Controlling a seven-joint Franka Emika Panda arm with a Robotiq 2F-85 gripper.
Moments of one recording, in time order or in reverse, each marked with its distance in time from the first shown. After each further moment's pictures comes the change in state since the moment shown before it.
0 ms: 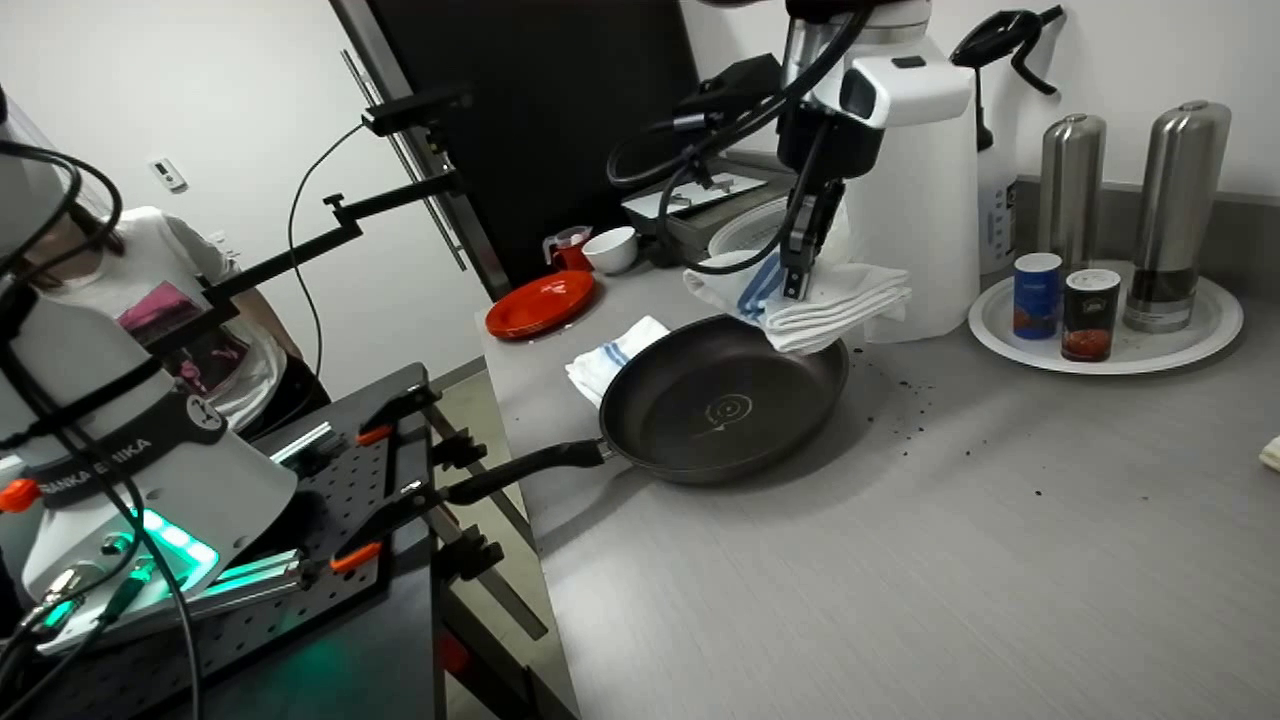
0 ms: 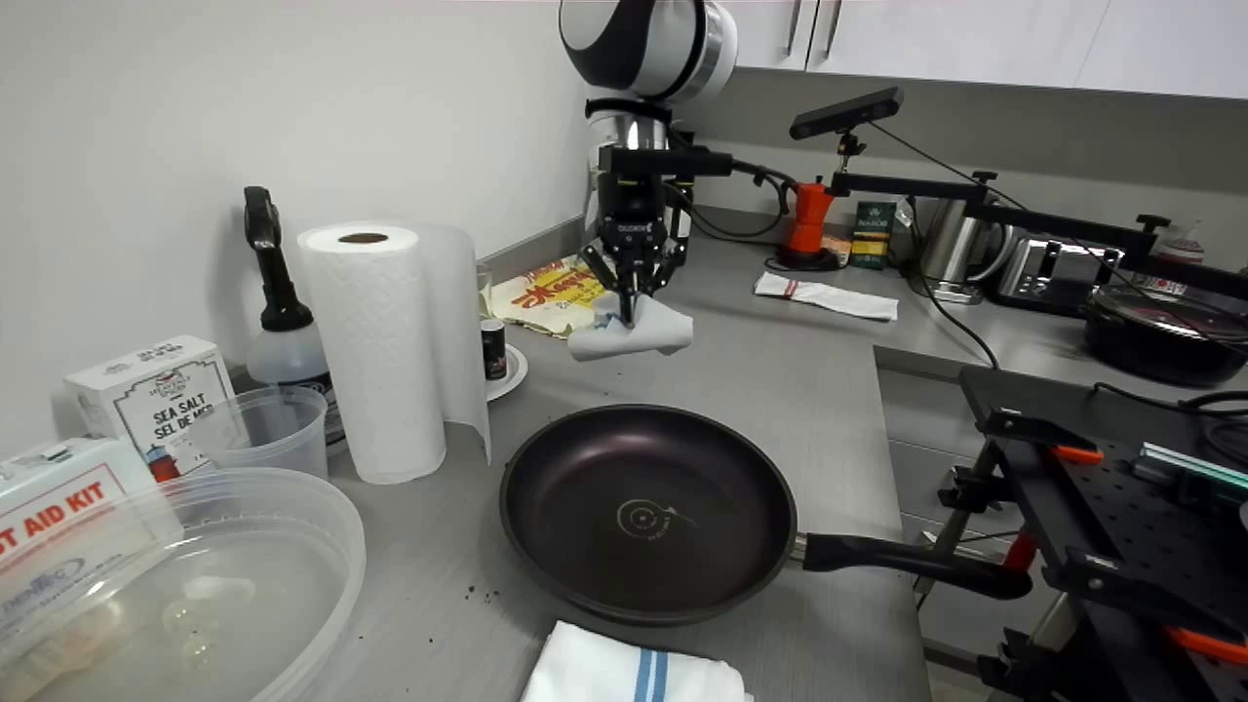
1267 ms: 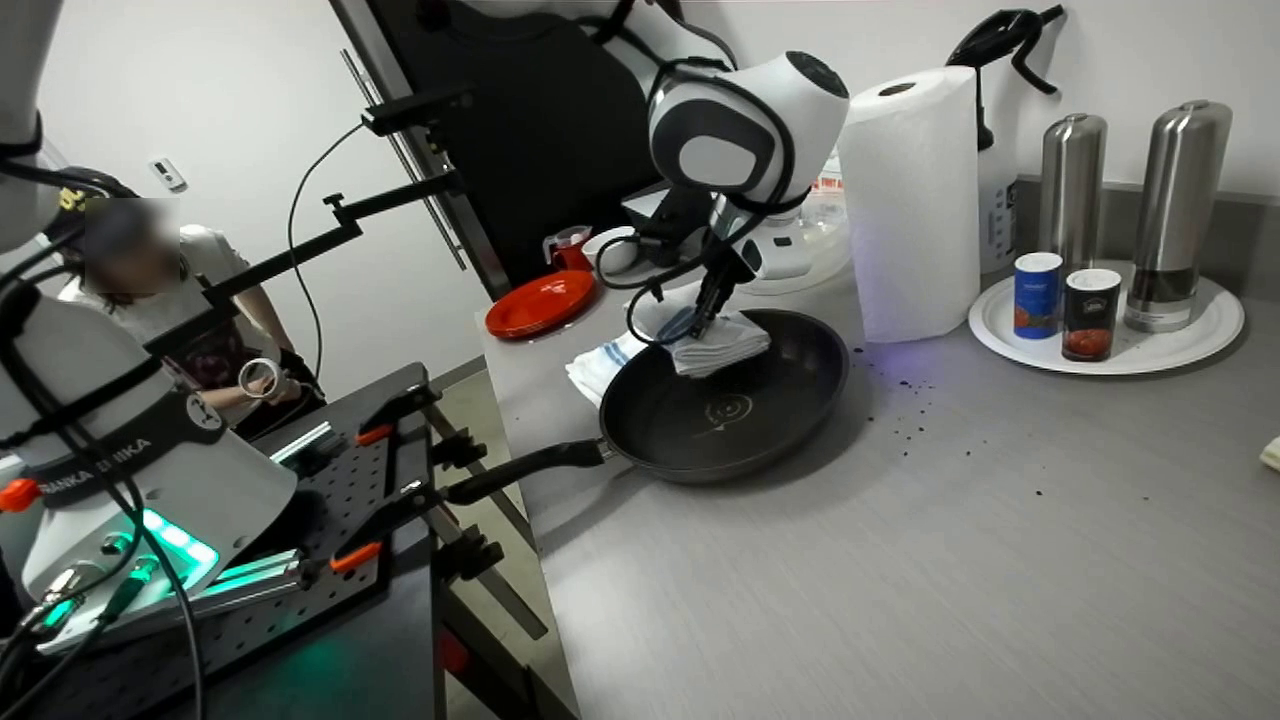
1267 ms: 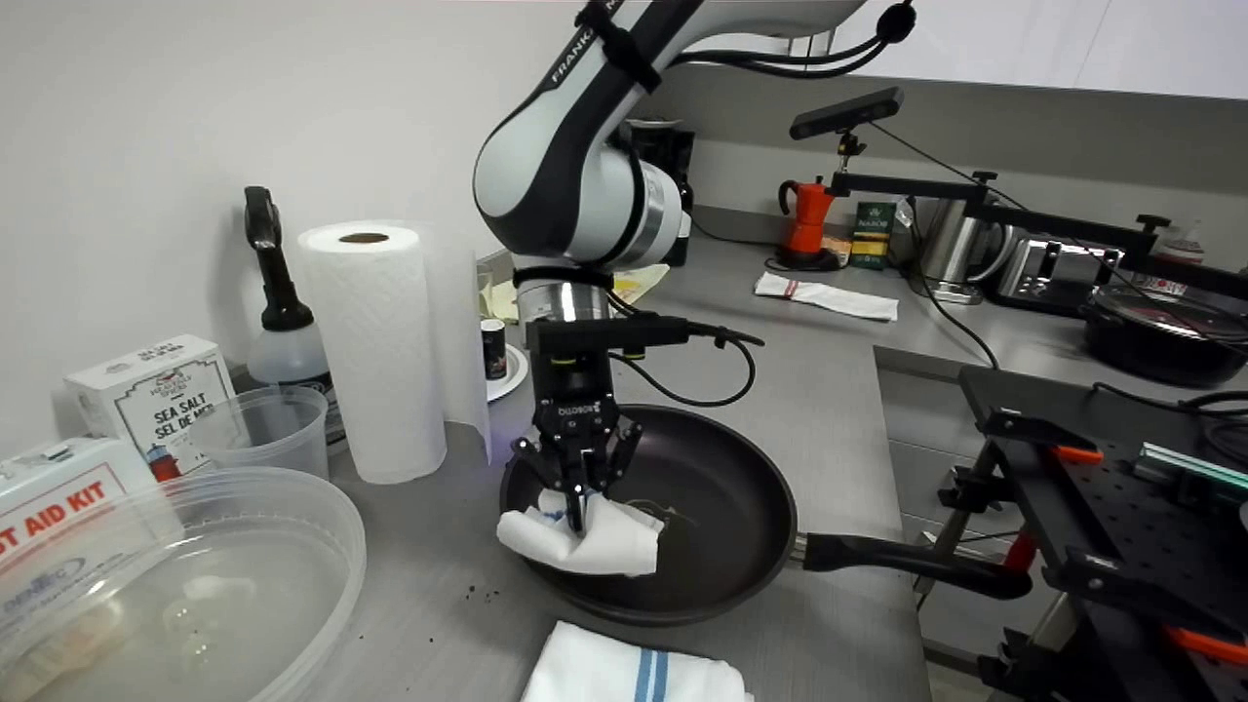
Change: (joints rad) arm 0.034 0.243 0.260 0.032 0.117 0.045 0.031
